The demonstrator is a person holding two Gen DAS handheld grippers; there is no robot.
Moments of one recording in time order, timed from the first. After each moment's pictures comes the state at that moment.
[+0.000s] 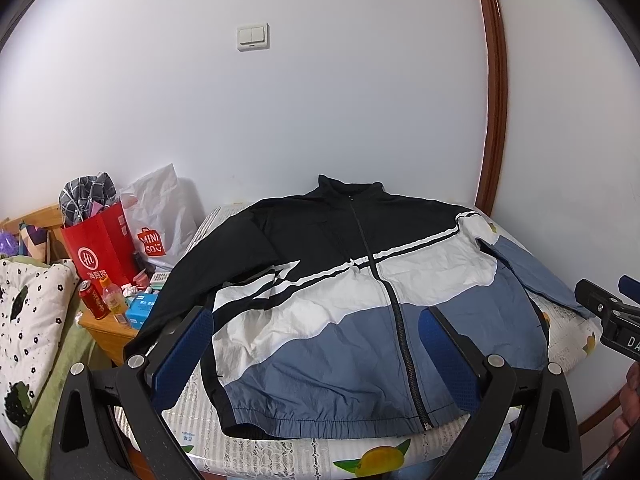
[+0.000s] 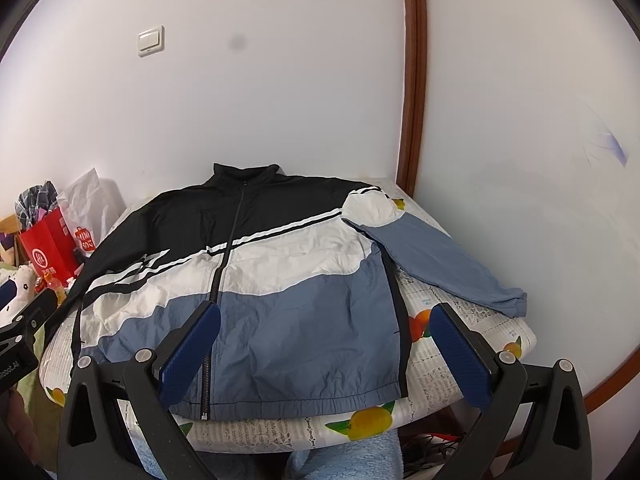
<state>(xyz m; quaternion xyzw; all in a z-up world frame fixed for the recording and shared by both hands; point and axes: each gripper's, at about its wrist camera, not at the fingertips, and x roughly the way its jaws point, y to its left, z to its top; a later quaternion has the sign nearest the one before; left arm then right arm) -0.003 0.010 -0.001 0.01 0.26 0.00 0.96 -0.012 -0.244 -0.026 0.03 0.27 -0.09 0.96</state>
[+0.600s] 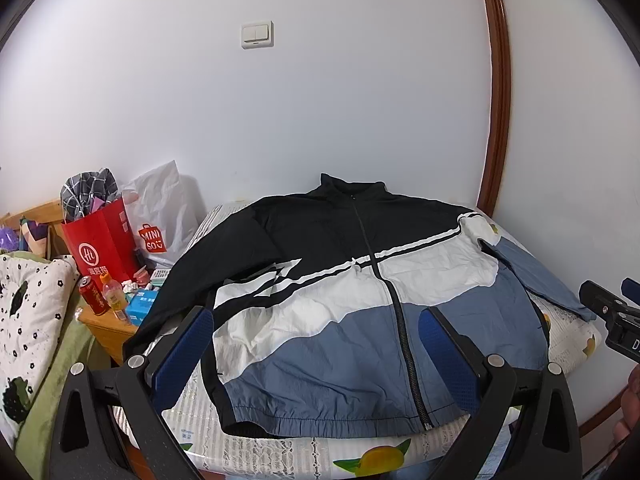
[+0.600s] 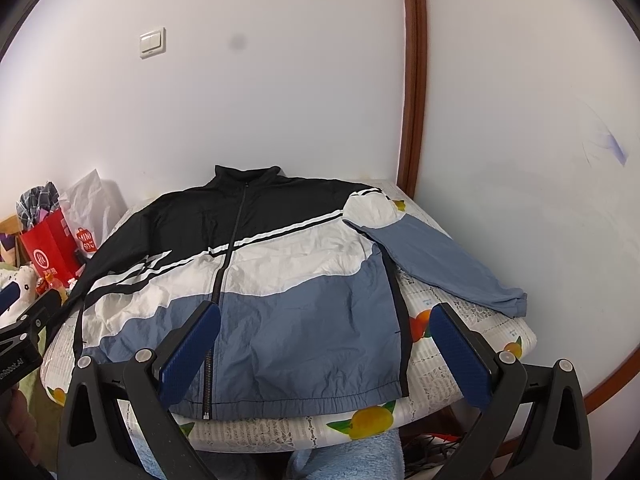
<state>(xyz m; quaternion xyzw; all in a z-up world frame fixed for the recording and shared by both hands) -0.005 0.010 -0.001 0.01 0.26 0.00 0.97 -0.014 -0.243 -0.025 0.04 0.27 -0.09 0.96</state>
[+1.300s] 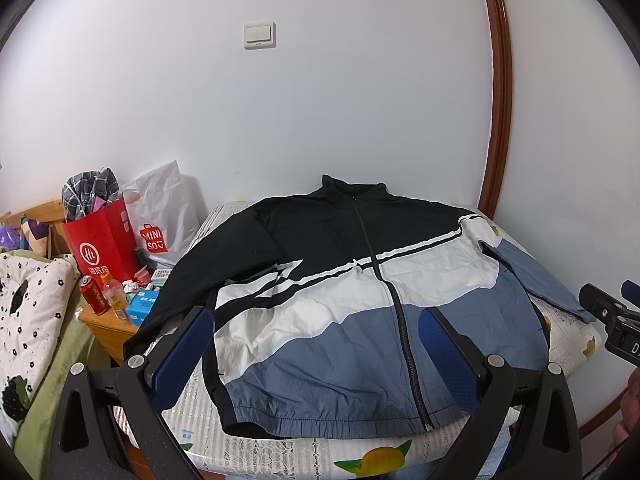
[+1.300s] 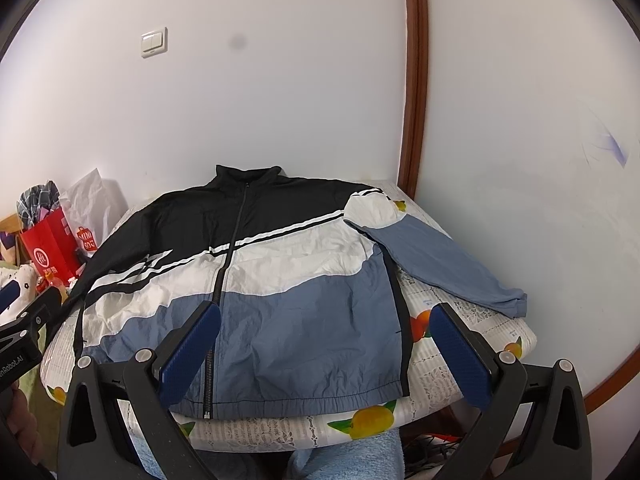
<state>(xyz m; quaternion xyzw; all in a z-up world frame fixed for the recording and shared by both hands) -0.005 0.011 0.000 0.01 0.26 0.00 0.97 -0.015 -0.243 -0.025 0.03 0.27 -0.09 0.96</state>
